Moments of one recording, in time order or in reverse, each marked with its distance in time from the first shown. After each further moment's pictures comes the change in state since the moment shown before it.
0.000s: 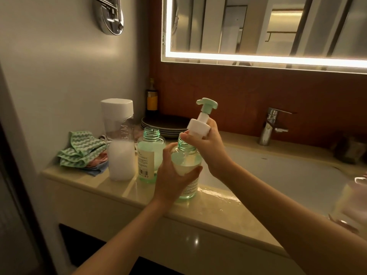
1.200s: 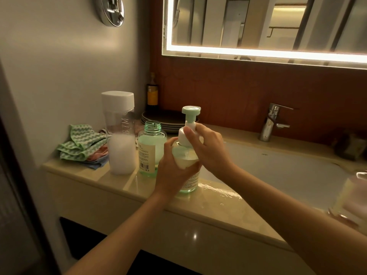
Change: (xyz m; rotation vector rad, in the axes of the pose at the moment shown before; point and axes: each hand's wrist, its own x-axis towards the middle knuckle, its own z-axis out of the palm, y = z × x) left_hand 0.000 0.001 -0.002 -0.002 -0.001 -0.007; right_hand -0.014 0.005 0.000 -0.658 0.003 -0.321
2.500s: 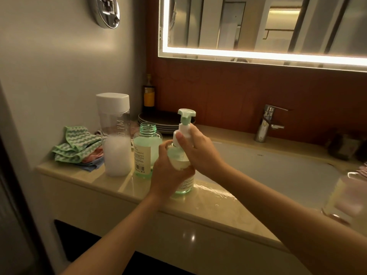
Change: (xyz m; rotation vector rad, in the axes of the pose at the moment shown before) left_hand -0.001 0.003 -0.001 0.001 -0.012 -0.073; right_hand -0.003 -0.007 0.000 0.098 -0.171 0.091
